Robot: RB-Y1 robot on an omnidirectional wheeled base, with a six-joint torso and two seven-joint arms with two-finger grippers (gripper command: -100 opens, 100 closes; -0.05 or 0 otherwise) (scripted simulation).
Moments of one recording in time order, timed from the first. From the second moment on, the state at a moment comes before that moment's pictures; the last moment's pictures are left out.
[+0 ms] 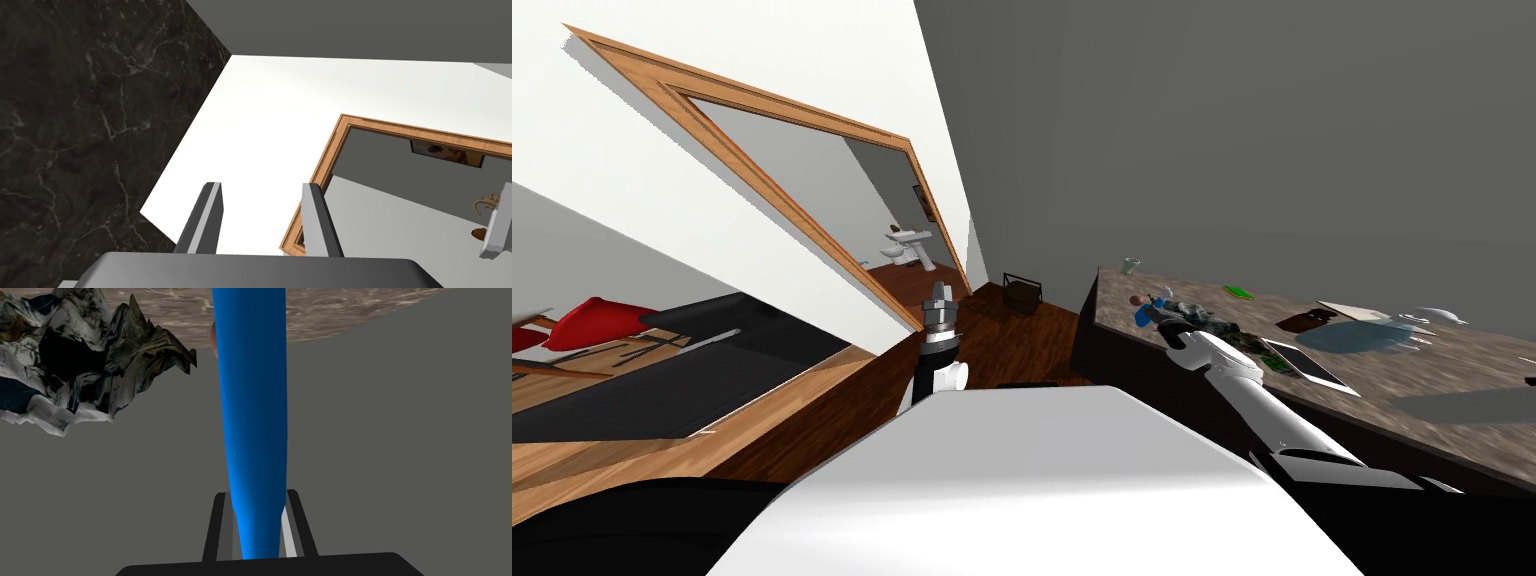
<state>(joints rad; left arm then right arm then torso) 0.46 -0.03 -0.06 -2.25 -0.03 -0.45 -0.10 0.09 -0.85 -0.15 -1.23 0.56 0.15 0.09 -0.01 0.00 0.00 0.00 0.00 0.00</state>
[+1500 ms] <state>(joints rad) 0.46 -0.03 -0.06 -2.25 -0.03 -0.45 -0.10 0.39 -0.65 -0.26 -1.54 0.48 0.12 0.25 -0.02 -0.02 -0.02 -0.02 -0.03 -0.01</state>
